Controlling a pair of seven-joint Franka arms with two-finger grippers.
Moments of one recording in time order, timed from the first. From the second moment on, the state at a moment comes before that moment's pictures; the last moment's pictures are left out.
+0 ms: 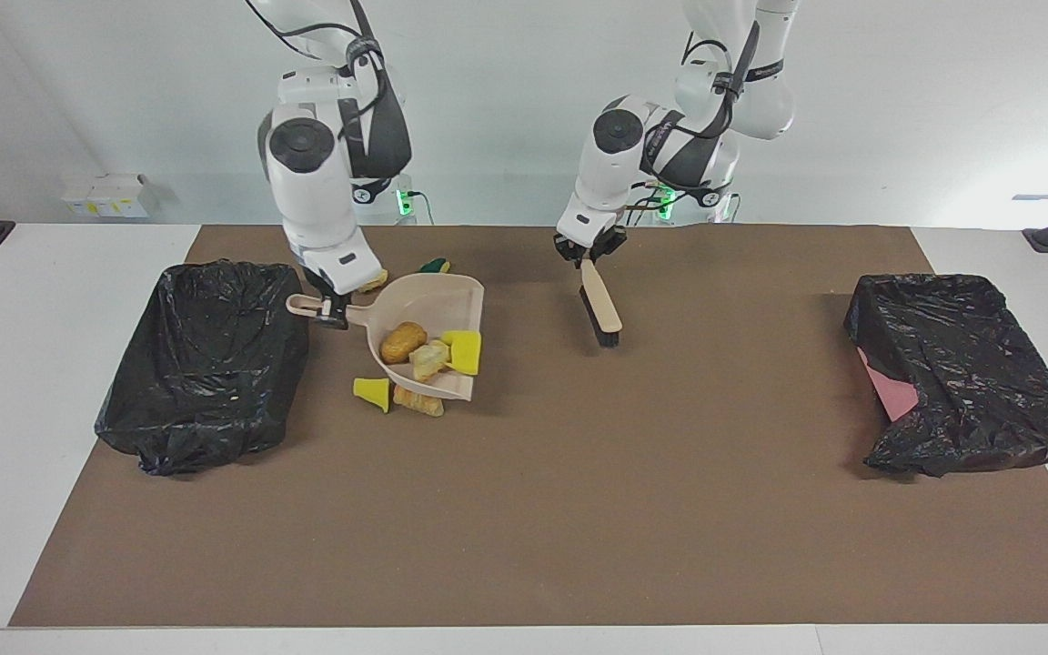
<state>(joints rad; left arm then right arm) -0.76 -0.10 -0.07 -2.36 -0.17 2.15 -0.86 0.07 -0.05 0.05 -2.02 -0.13 1.92 -1.34</state>
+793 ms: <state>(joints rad) -0.89 -0.08 -0.06 -2.42 -0.17 2.27 -0.99 -0.34 -0.20 0.03 -2.03 -0.26 1.87 -1.66</state>
